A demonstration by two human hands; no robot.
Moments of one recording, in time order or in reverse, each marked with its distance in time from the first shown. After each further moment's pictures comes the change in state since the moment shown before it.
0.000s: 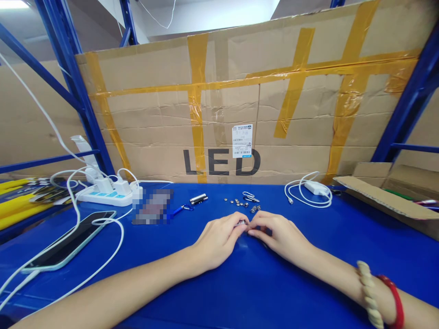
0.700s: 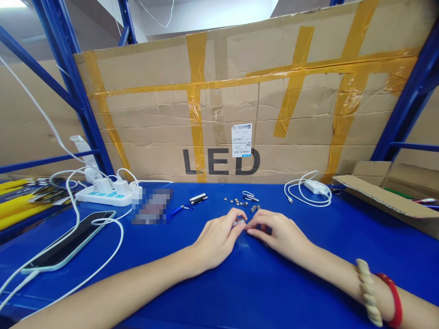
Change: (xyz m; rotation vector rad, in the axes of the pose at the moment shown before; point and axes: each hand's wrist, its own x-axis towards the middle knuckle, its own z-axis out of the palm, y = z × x) left_hand 0.001 -0.001 0.001 0.023 -0.002 -0.060; right_hand 0.001 -0.001 -0.001 -0.014 0.003 0.026
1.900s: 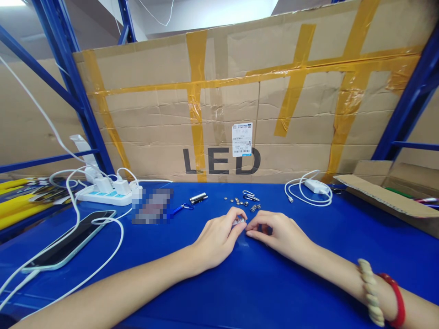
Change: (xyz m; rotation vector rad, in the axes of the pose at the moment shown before) left_hand -0.001 0.000 0.000 -0.053 0.007 0.006; right_hand -0.001 -0.002 -0.001 0.028 -0.024 0.029
